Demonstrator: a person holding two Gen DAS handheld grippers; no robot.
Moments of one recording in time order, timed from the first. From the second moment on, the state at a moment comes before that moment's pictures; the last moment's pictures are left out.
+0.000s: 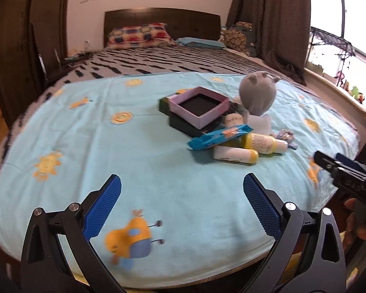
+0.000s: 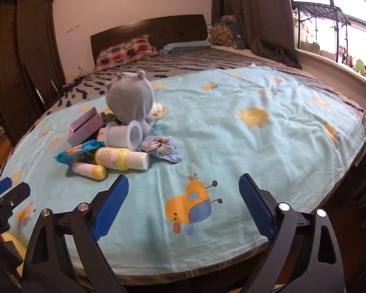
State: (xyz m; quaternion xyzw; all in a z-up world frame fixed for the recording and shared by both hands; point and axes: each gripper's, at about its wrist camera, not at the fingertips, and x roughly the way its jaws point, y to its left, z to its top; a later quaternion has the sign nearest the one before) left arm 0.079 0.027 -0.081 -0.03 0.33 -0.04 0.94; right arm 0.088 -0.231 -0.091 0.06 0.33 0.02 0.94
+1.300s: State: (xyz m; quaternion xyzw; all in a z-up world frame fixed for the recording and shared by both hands) left arm 0.170 -0.040 -0.123 0.03 0.40 -0.11 0.91; right arm 0.182 -0.215 -0.113 0.06 0.40 0.11 0.91
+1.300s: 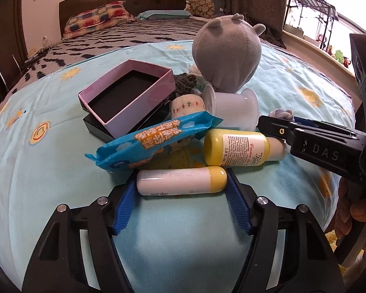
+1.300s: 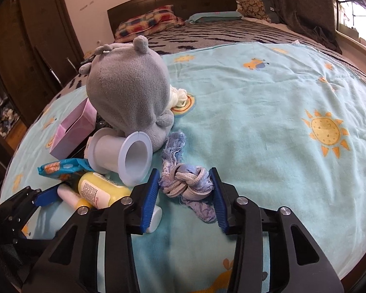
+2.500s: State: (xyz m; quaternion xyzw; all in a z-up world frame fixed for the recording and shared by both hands) left arm -0.022 -0.023 -0.177 -0.01 0.47 -0.15 0.87; right arm -0.030 -0.221 -0.172 0.02 0.47 0.13 0.87
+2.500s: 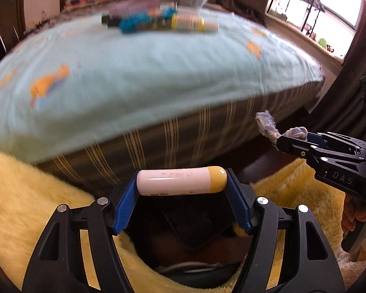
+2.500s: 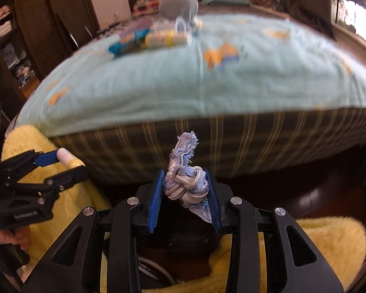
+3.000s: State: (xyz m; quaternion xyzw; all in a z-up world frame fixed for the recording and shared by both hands) left arm 0.017 -0.058 -0.278 0.02 0.58 -0.15 0.80; right arm 0.012 -0.214 -0.264 0.06 0.57 0.12 0.81
